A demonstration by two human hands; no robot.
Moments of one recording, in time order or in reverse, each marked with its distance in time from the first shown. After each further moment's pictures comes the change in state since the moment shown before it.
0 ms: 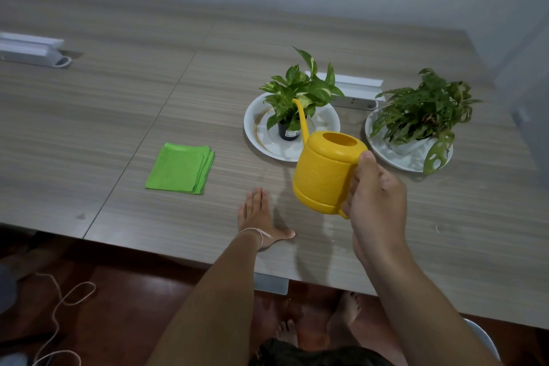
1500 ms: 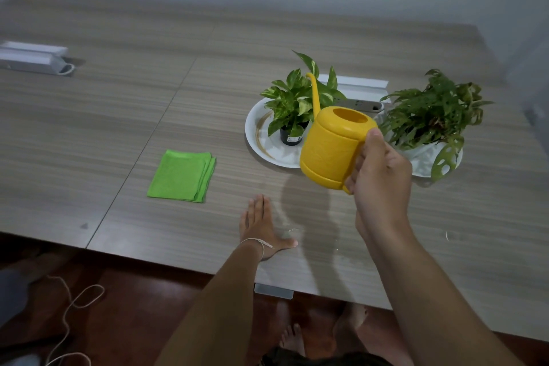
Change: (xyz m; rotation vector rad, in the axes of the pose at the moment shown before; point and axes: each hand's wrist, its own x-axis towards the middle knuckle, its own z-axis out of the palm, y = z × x) left_hand -0.002 0.003 -0.003 -0.017 -0.002 -0.001; right_hand 0.048 -0.012 0.011 0.071 -0.010 -0.061
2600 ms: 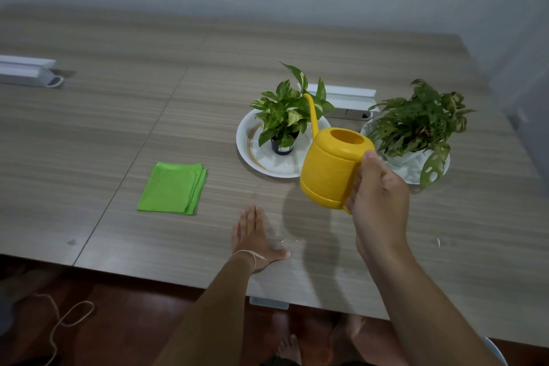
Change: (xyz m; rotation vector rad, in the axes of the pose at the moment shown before) left_hand 0.000 0.004 -0.002 0.006 -0.021 -0.014; right_hand 0.002 0.012 -0.018 -0.046 0.044 0.015
